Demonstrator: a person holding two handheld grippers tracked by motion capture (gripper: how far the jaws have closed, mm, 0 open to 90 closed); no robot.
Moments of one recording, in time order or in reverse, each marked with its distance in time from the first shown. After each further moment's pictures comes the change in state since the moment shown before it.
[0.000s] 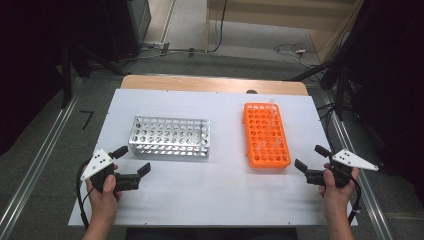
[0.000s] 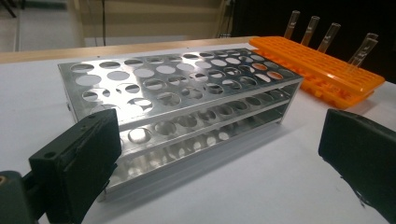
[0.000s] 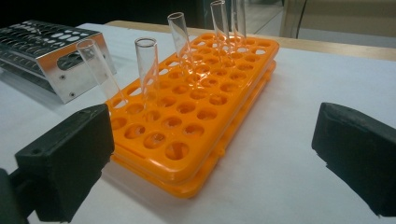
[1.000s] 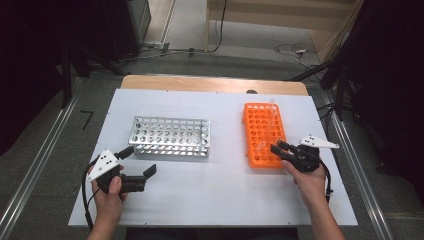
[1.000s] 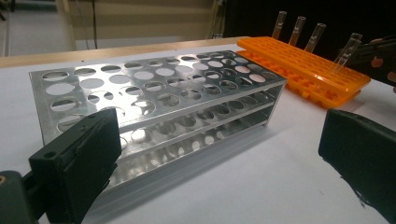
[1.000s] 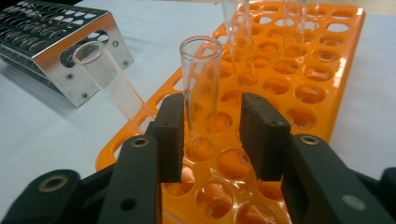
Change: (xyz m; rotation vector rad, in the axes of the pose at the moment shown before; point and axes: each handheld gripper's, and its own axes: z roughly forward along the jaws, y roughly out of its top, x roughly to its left) left arm -0.014 0.002 0.006 0.002 -0.019 0.018; right arm 0.033 0.020 0.070 0.161 0.059 0.064
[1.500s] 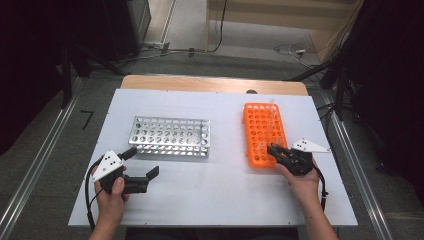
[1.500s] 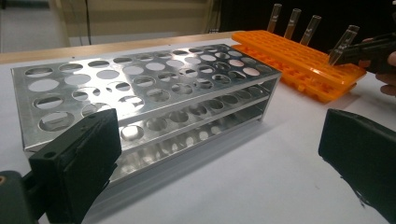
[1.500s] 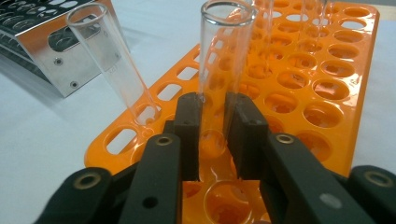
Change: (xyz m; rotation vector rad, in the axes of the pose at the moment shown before) left arm -0.004 -0.002 0.005 0.019 -0.018 0.010; right arm 0.009 -0.013 0.012 -0.026 -0.031 -0.068
